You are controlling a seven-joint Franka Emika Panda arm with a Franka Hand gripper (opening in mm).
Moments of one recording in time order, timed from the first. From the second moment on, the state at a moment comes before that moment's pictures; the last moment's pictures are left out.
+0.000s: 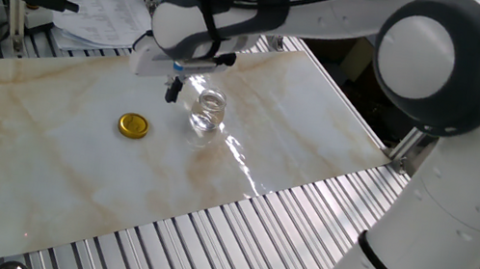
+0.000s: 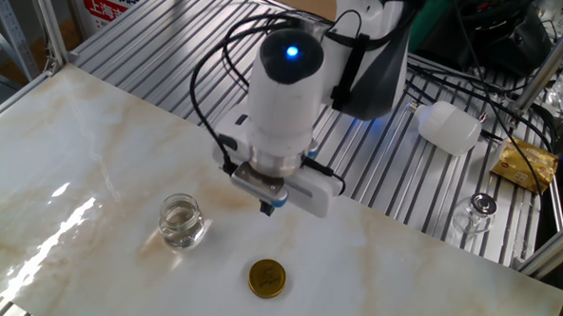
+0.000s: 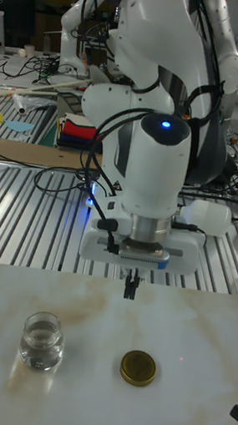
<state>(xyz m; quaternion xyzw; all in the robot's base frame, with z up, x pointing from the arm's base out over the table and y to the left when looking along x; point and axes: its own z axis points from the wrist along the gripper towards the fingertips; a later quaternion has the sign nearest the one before) 0.540 0.058 0.200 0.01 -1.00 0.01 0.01</state>
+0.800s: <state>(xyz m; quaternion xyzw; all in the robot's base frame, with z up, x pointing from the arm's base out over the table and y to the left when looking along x) 0.542 0.061 0.193 0.01 -1.00 0.02 0.03</state>
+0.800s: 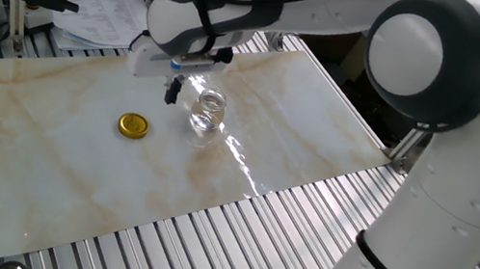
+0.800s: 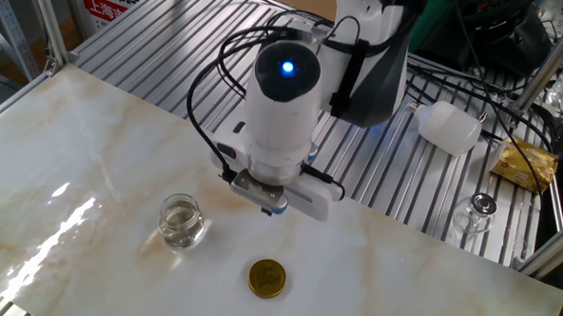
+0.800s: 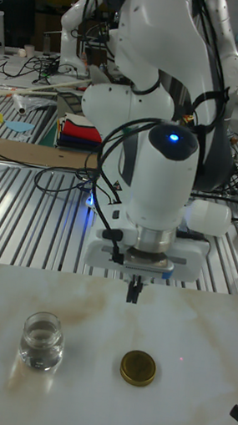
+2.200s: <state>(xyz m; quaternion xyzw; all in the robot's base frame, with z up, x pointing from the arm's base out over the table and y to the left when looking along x) 0.552 0.116 0.170 -0.01 -1.00 0.02 0.02</state>
